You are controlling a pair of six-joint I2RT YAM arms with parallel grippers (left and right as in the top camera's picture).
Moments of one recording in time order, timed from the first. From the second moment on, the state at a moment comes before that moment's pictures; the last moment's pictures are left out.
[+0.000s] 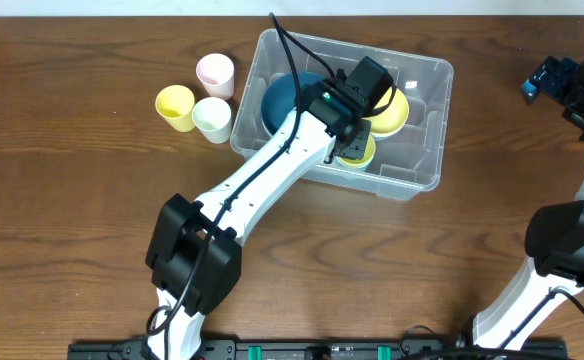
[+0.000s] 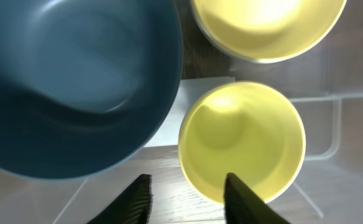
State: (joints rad) left arm -0.71 2.05 1.88 -1.07 -0.11 -0.43; right arm -0.29 2.06 2.30 -1.69 0.11 0.49
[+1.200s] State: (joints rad) left arm -0.10 2.04 1.98 -1.28 -0.09 -0.49; right arm -0.29 2.06 2.30 -1.69 0.11 0.49
